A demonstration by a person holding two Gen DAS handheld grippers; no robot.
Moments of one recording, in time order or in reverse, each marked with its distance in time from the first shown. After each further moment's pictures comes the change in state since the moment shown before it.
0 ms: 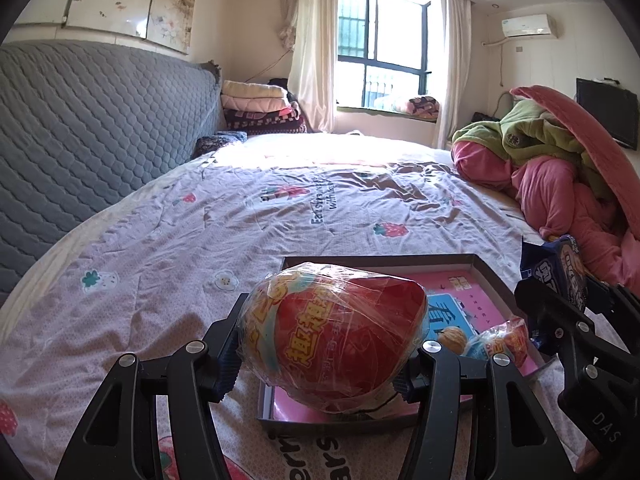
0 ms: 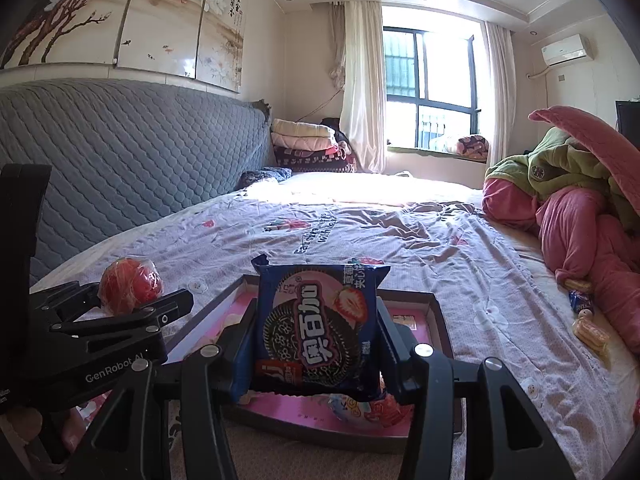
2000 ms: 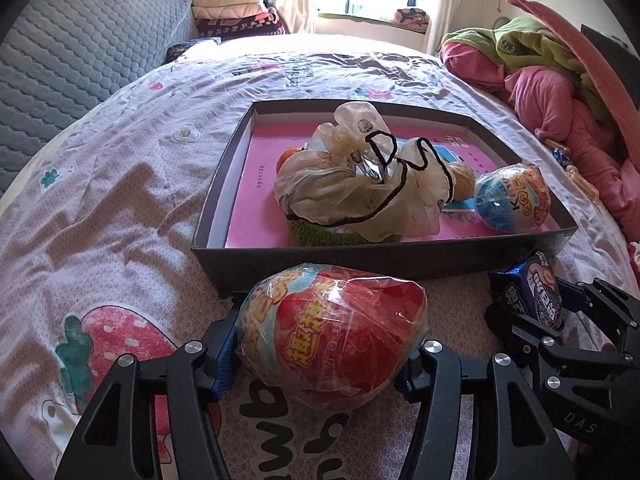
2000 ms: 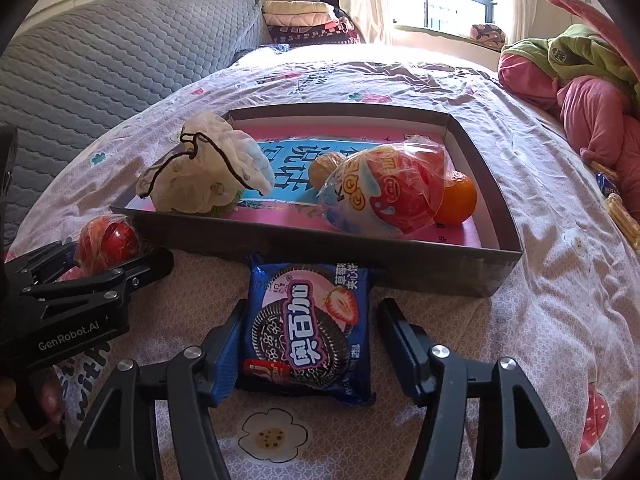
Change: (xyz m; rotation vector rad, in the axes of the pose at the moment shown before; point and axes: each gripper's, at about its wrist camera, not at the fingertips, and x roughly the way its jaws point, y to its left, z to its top) left arm 0.037 -0.014 -0.093 0.038 0.358 -0.059; right arm 0.037 -0.013 -0.096 0.044 0.480 0.050
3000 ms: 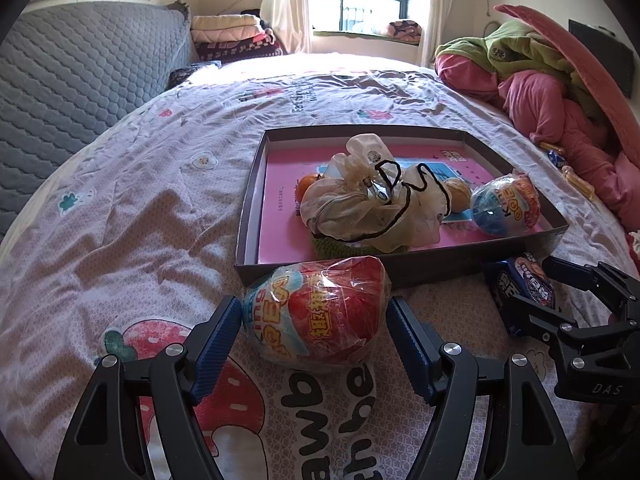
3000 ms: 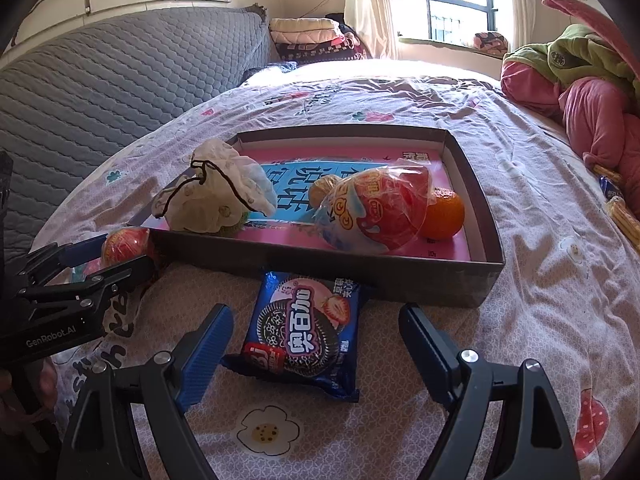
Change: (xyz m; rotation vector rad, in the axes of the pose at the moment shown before) left arm -0.026 0.012 -0.002 0.040 -0.068 0.021; right arm -0.014 -0.011 0.000 0.020 -0.060 0.056
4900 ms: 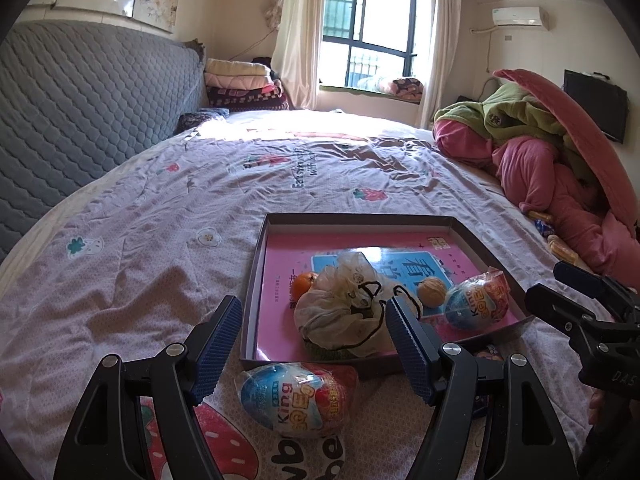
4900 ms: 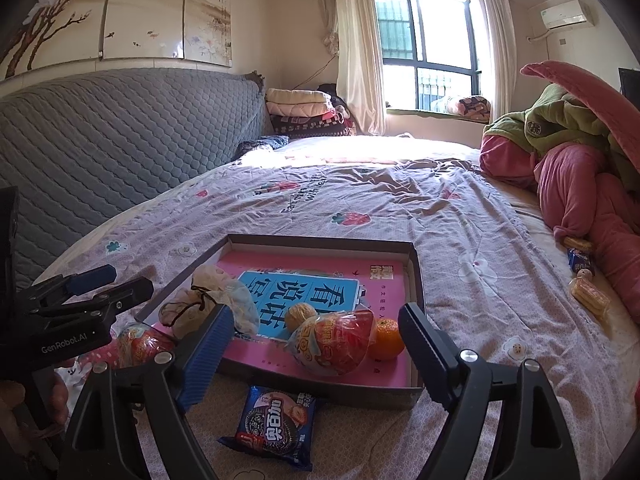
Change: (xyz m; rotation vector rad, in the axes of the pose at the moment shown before) left arm -0.039 0.001 0.039 -0.065 -0.208 -0.033; right arm -0.059 -0.012 0.046 -0.029 -0.260 -0.038
